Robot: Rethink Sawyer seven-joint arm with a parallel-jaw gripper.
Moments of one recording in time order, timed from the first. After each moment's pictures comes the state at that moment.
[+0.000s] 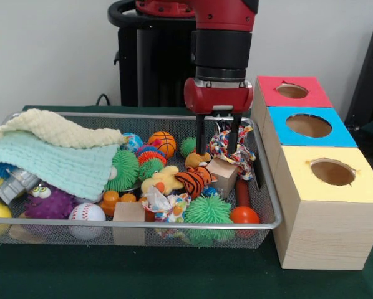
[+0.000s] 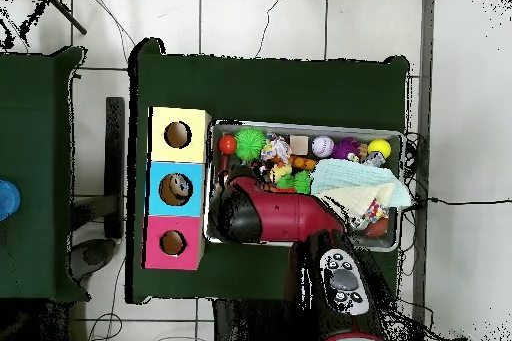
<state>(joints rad) -0.24 -0.68 0.06 1.82 -0.20 0.08 1.40</state>
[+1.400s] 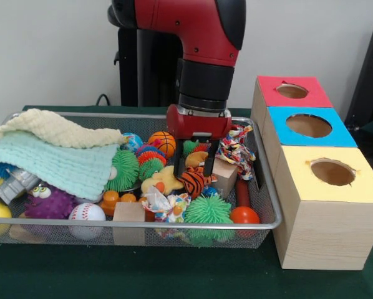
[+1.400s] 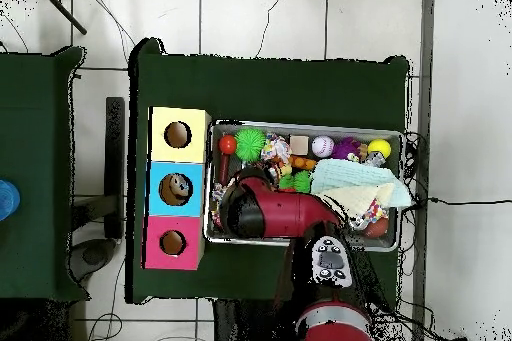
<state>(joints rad) -0.17 -0.53 -0.07 1.73 -0.20 0.03 1.40</state>
